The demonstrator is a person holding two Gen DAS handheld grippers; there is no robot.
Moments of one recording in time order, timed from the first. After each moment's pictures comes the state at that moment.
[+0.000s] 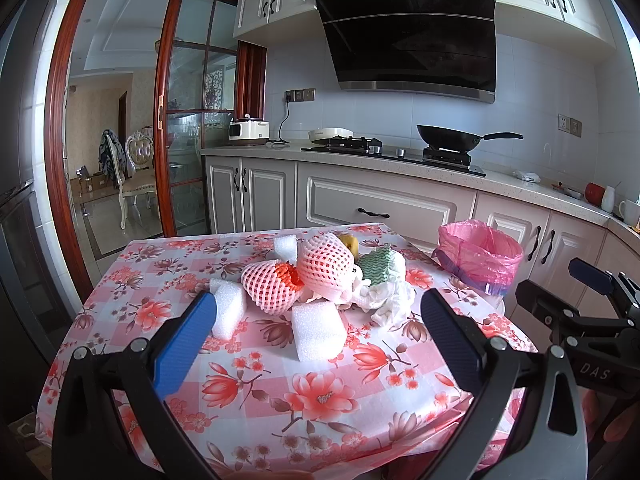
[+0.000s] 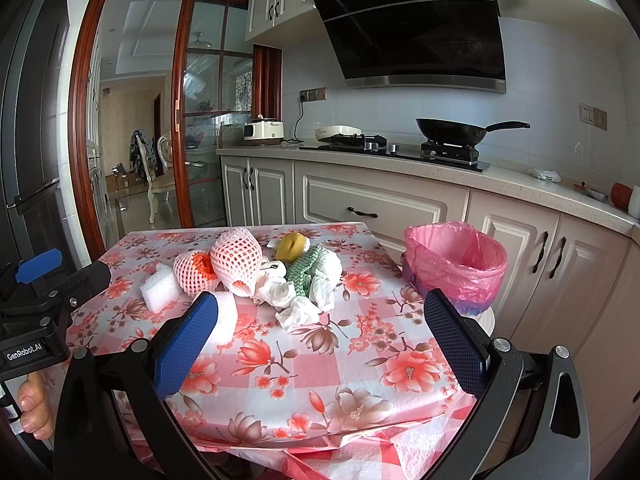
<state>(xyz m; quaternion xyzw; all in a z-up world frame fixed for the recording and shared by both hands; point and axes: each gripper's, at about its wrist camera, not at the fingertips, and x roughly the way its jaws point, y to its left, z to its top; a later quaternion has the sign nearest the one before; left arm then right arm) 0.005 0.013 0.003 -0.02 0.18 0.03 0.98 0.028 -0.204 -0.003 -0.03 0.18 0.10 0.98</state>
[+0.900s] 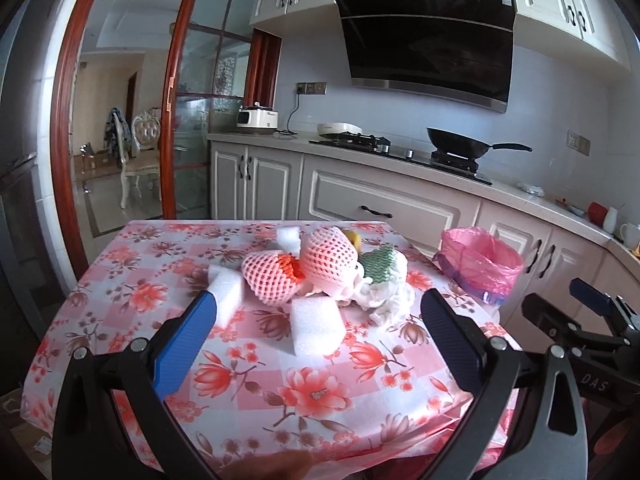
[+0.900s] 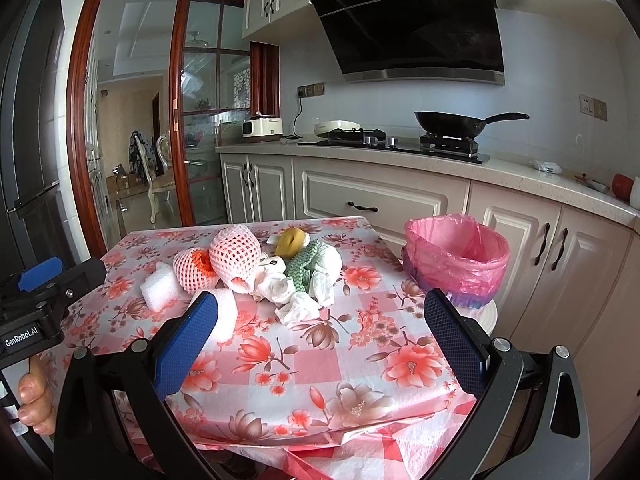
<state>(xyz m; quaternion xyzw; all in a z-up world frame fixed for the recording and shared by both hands) 0.006 0.023 -0.005 -0.06 0.19 0.03 0.98 0.010 -0.192 -0.014 -0.02 0.18 0.10 0.98</state>
